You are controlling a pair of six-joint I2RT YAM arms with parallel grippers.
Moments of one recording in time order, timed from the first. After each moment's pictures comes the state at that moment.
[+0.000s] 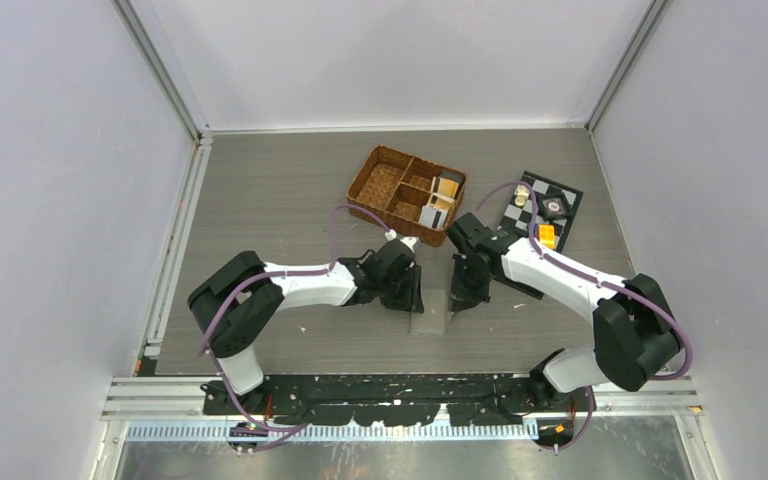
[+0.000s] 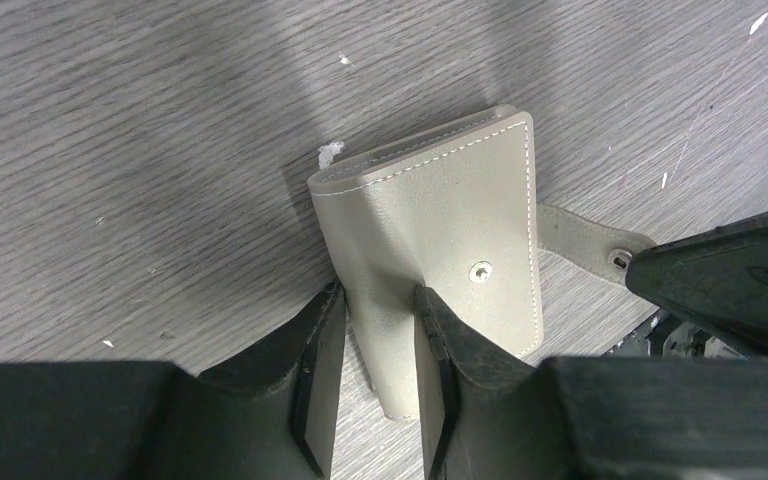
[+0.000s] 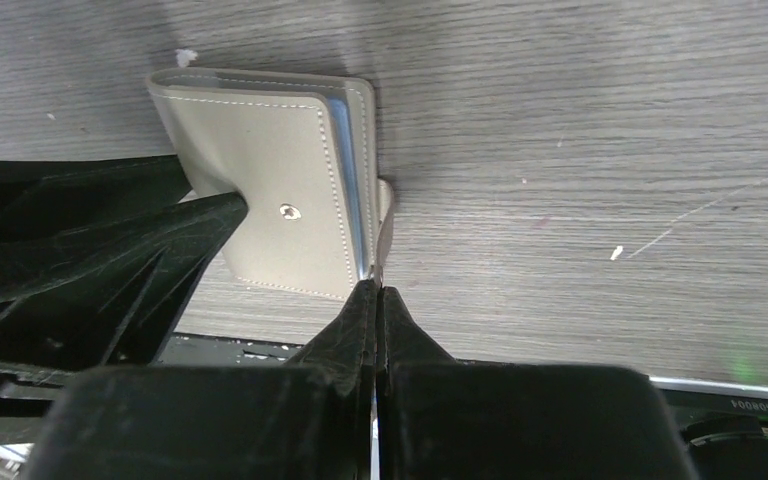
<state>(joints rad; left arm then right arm) -0.95 1.74 0.93 -0.10 0.10 -0.73 0.61 1.42 0.91 -0.85 -0.08 0.80</state>
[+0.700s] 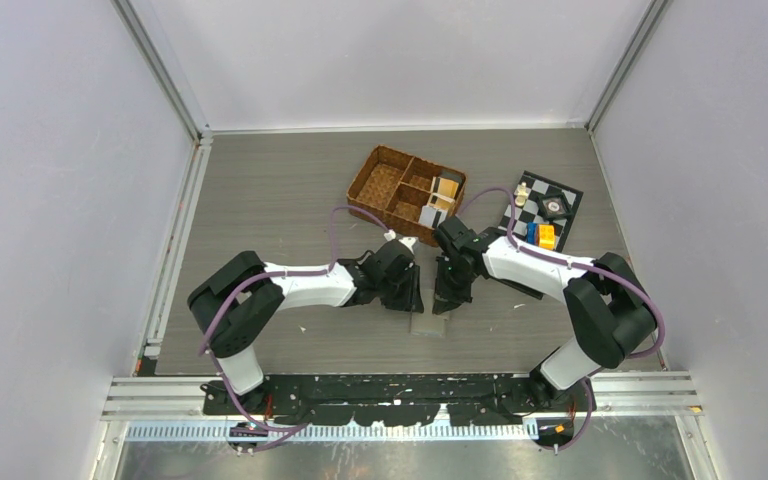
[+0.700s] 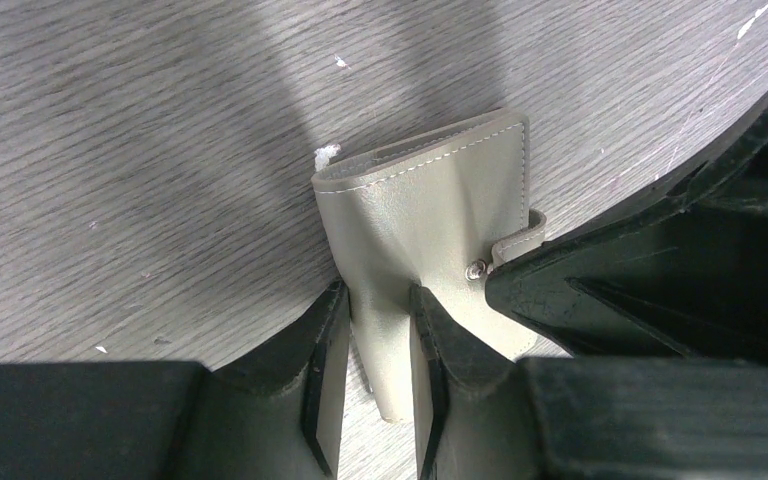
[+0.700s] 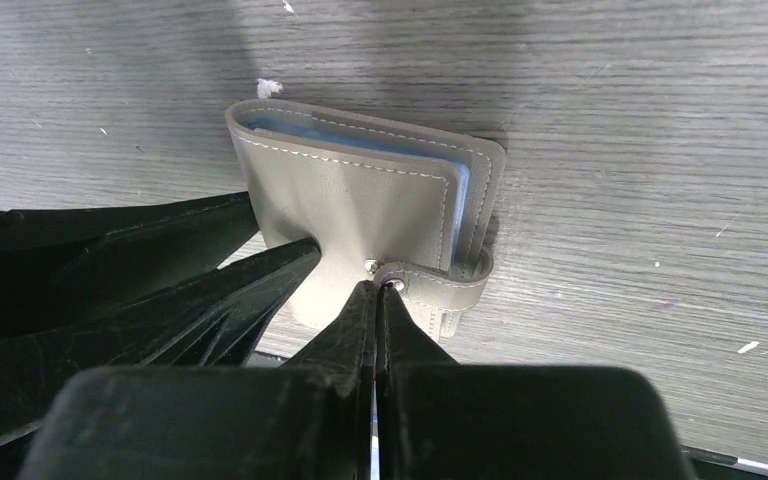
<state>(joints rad) -0.95 1.74 0.92 -0.07 0.11 -0.74 0.65 1.55 0.91 -0.68 -0.19 0.81</state>
